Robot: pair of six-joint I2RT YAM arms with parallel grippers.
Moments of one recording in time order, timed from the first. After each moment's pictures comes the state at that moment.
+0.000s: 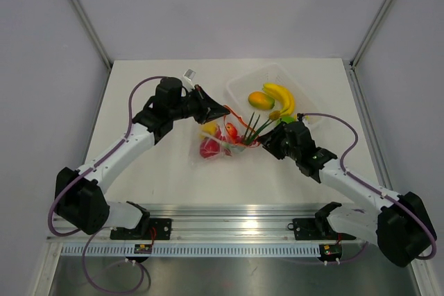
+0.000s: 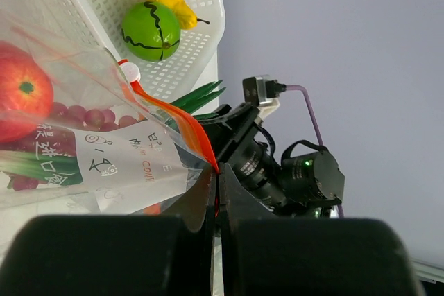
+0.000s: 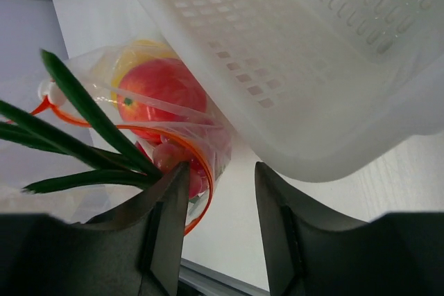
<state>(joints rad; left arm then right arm) -0.49 1.35 1.09 -0.14 0.51 -1.15 0.55 1.07 0.58 -0.09 0.06 1.16</state>
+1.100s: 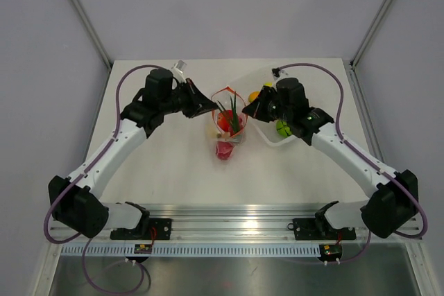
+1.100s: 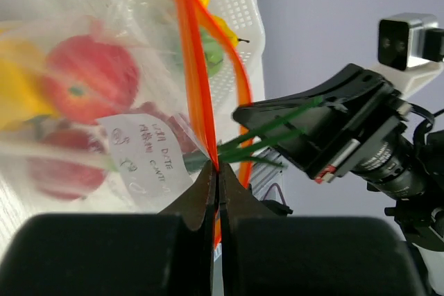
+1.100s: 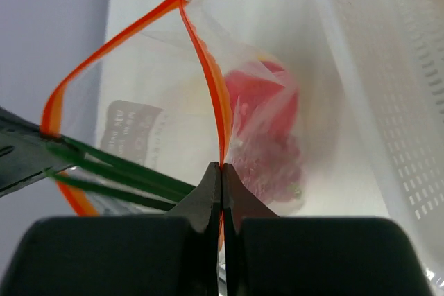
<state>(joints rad) -0.43 1.31 1.23 -0.39 0.45 -0.91 0.55 1.32 1.14 -0.27 -0.16 0.74</state>
